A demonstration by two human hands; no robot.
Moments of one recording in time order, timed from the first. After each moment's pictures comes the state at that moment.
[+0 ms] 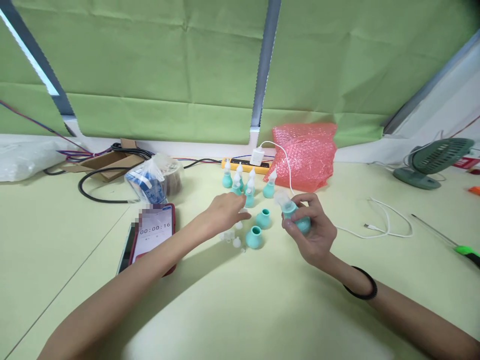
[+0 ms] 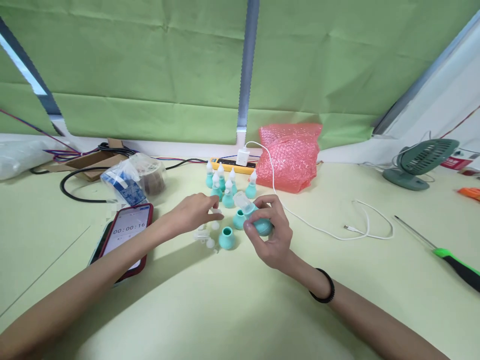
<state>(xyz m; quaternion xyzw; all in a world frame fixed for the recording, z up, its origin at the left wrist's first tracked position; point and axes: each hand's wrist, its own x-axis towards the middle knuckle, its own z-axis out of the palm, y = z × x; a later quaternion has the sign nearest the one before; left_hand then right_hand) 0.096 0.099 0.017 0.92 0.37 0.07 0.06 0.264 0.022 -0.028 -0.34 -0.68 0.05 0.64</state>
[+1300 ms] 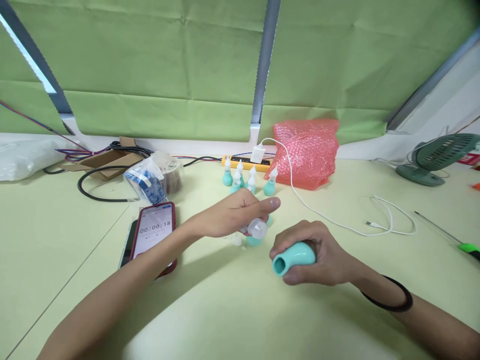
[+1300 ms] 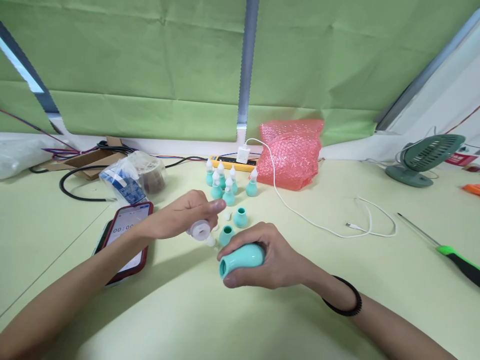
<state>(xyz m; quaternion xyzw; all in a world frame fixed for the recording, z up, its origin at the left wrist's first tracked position) 0.089 0.065 0.053 0.88 0.17 0.14 0.43 0.260 -0.007 0.010 -0.35 -0.73 0.44 0.39</state>
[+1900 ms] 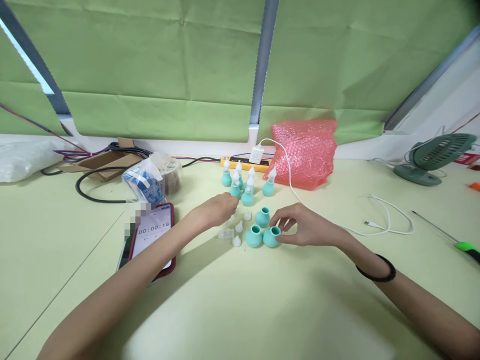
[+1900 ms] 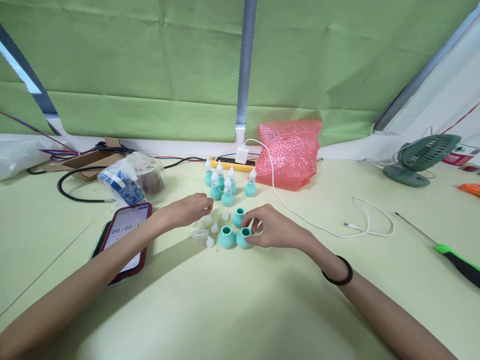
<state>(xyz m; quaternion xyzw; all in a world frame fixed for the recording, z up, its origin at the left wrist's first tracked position) 0.085 0.116 0.009 0.93 0.36 -0.07 0.04 0.294 0.035 -0.002 -0.47 -0.83 0.24 0.21</state>
